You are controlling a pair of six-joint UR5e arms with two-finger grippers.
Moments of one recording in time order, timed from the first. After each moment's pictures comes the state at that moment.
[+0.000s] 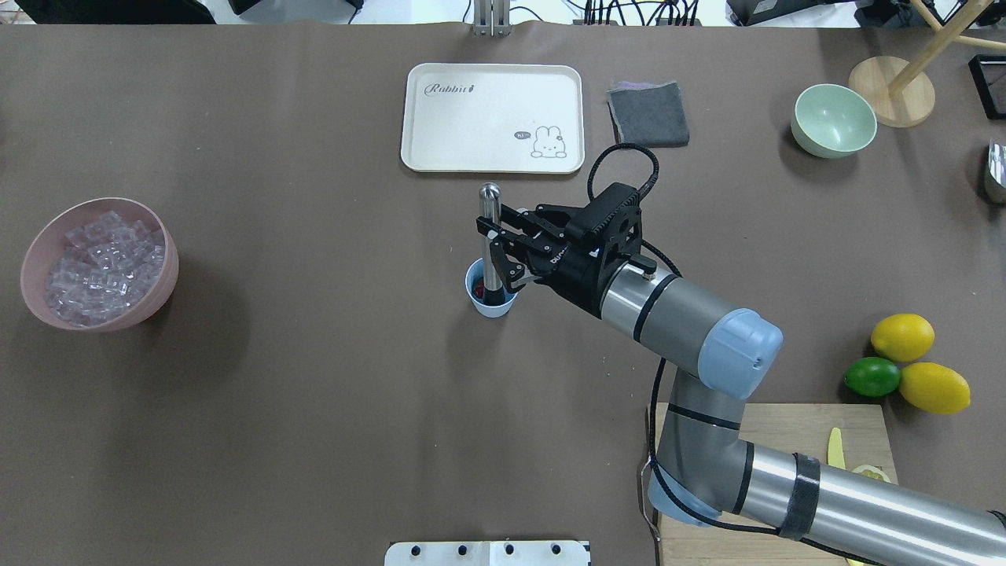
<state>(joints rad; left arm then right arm) -1.63 -1.79 -1.28 -1.85 -2.16 -0.35 0.40 -1.09 1.57 -0.19 1.28 0.63</state>
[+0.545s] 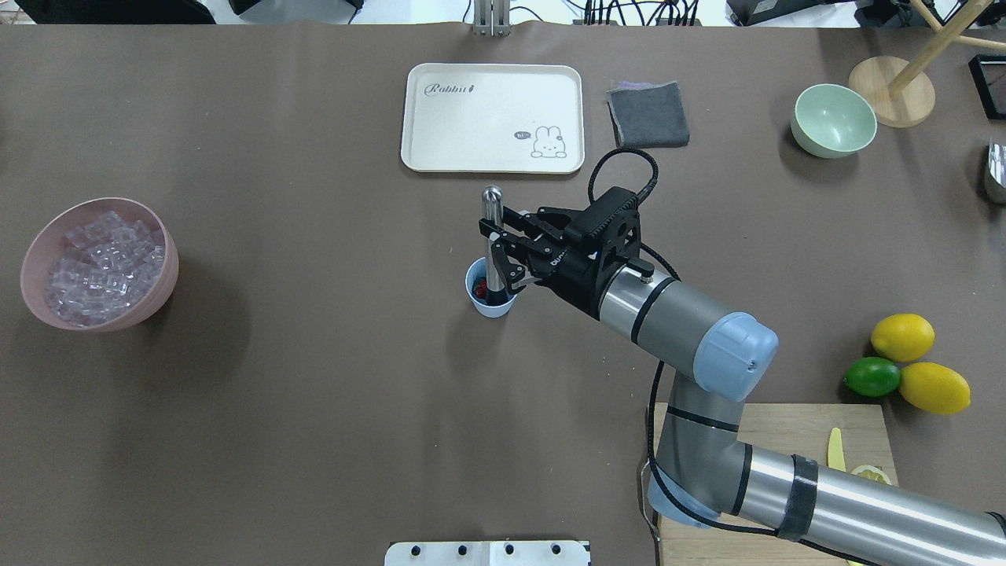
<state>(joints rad) -1.63 -1.79 -1.28 -1.85 -2.16 -0.35 0.39 -1.09 1.56 -0.19 1.26 0.63</state>
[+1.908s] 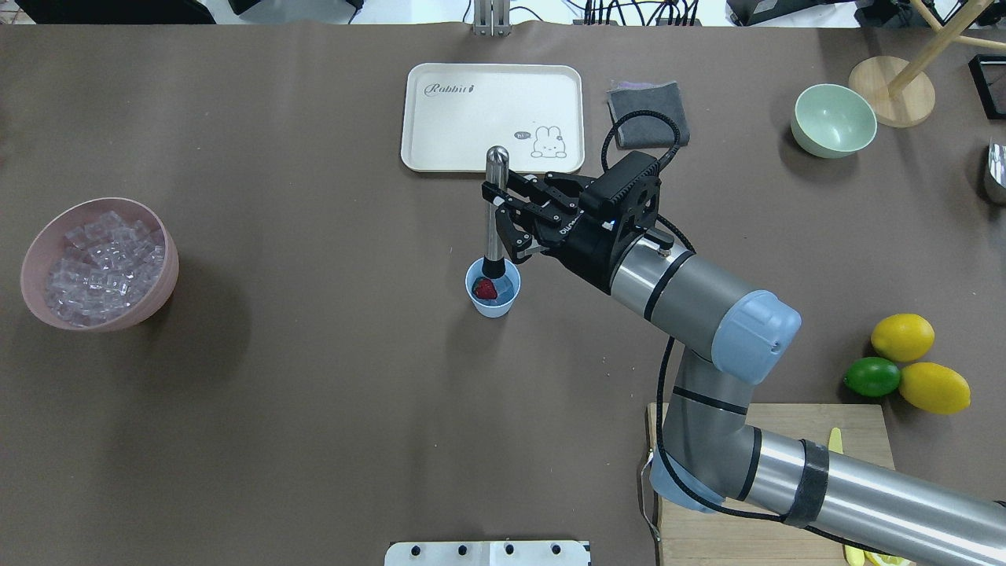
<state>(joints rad) -1.63 -1.79 -1.27 -1.85 -2.16 -0.34 0.43 -1.09 1.61 -0.19 1.26 0.63</state>
